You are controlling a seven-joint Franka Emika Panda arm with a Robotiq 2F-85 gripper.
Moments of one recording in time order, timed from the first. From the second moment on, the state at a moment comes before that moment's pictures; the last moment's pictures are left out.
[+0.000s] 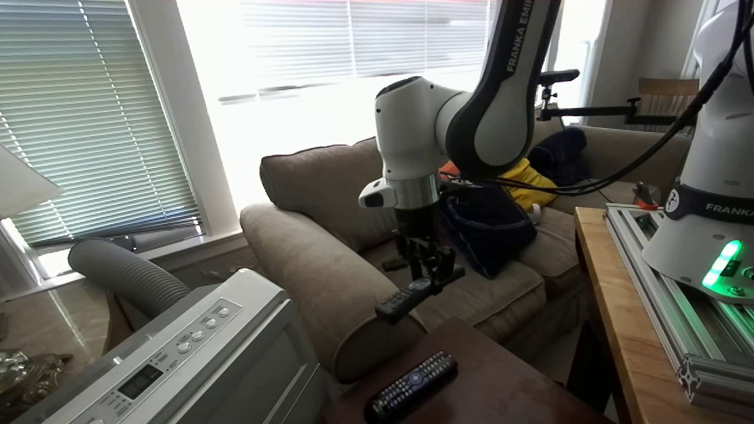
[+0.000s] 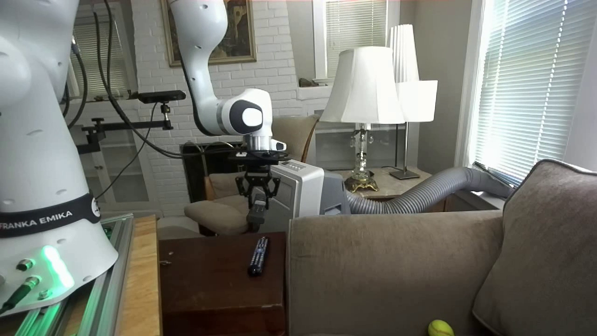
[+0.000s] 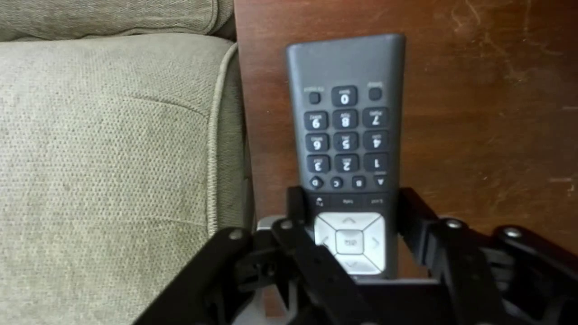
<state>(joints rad) 0.10 0.39 0.18 -2.47 -0.25 2.76 -0.50</state>
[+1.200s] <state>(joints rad) 0.35 0.62 0.10 -2.52 -0.30 2.96 -0.27</state>
